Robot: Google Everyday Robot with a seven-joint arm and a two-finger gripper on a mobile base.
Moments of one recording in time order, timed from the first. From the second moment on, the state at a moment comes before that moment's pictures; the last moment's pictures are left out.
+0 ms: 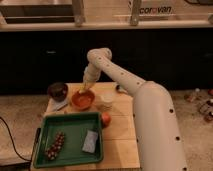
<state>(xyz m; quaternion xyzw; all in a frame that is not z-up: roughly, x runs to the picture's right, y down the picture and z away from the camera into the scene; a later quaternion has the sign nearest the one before) -0.111 -0.032 0.901 -0.23 -0.26 -0.20 0.92</state>
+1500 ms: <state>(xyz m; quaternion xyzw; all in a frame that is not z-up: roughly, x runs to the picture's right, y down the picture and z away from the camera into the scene) -0.141 0.006 0.884 -0.32 -0.29 -0.24 0.87</state>
